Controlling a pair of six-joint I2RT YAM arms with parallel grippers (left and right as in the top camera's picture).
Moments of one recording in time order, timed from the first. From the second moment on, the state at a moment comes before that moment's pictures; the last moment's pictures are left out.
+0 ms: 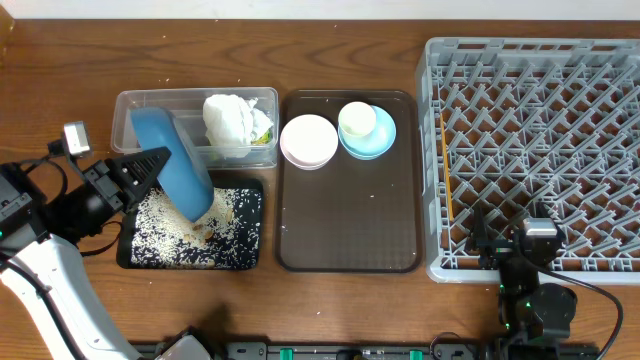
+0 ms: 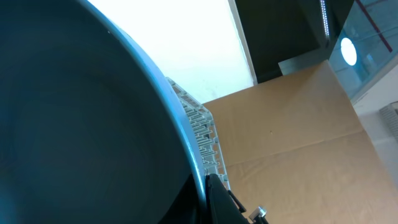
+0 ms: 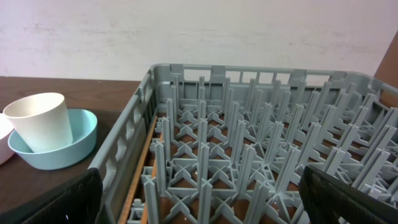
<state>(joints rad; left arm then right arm) 0.72 1.24 1.08 -1.02 1.47 0.02 -0.05 0.01 0.01 -0.07 -0.05 -0.02</state>
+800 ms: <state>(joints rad) 0.13 0.97 1.11 -0.89 0.90 -0.35 -0.05 0.01 0.01 -0.07 -0.05 -0.02</state>
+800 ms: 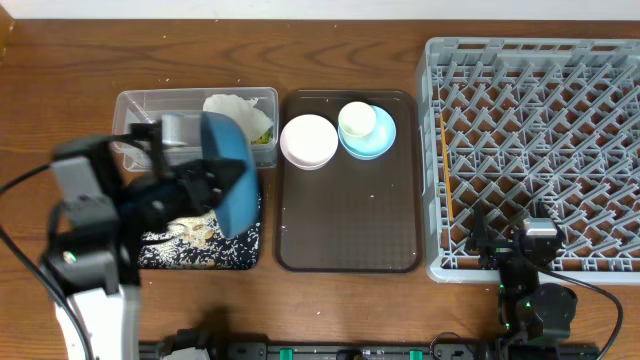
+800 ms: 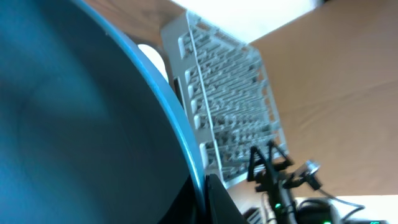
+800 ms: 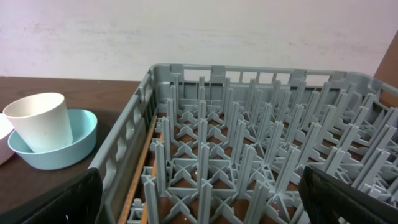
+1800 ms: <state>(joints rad) -0.89 1.52 1.11 -0.64 0.03 -0.57 -0.05 0.01 0.01 -0.07 -0.05 -0.02</state>
